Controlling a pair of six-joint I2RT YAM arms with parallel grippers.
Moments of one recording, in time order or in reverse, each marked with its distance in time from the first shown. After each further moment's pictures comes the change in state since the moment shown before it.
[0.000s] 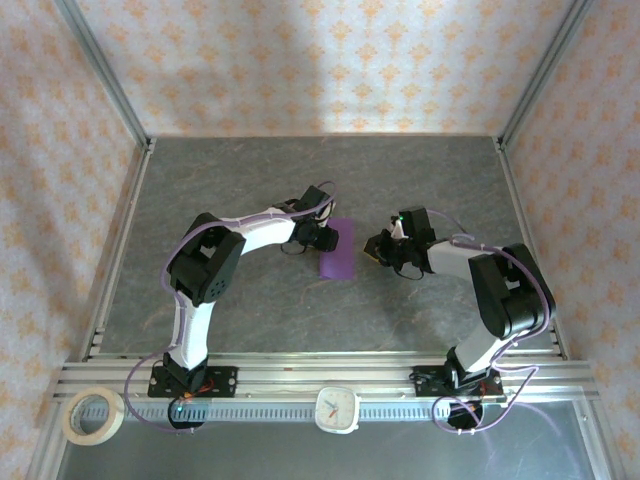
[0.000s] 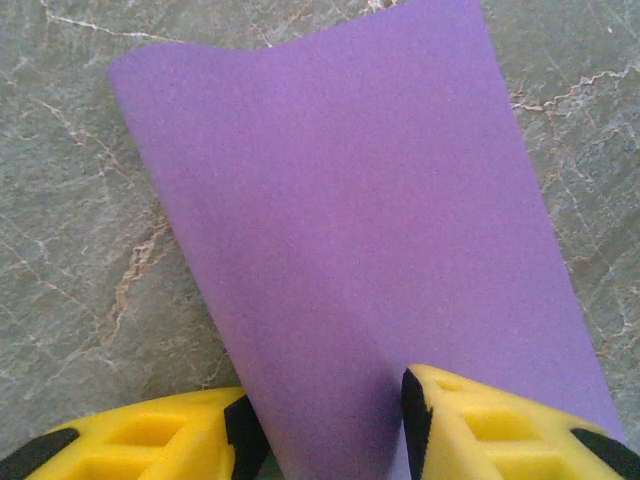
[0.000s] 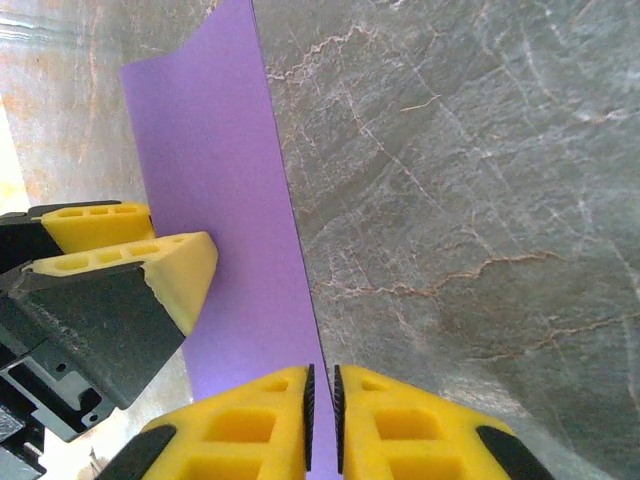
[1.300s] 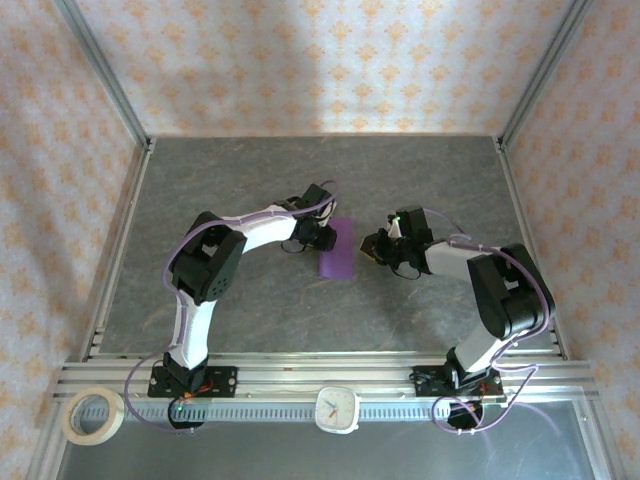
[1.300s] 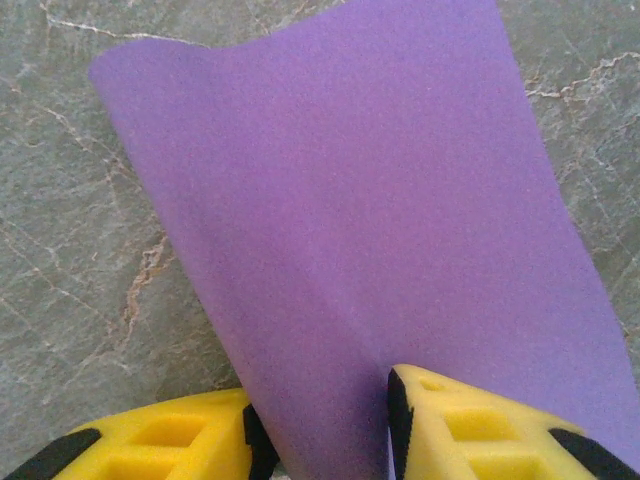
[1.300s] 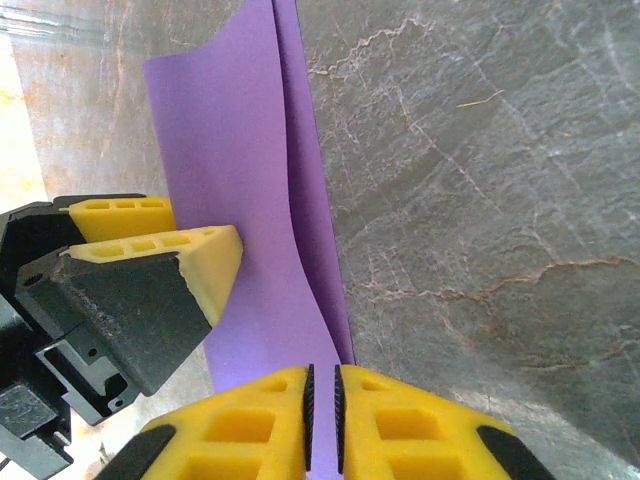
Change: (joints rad) left arm 0.002 0.018 0.041 -0.058 -0.008 0.043; right arm 0.024 0.000 0.000 0.036 0.000 0.023
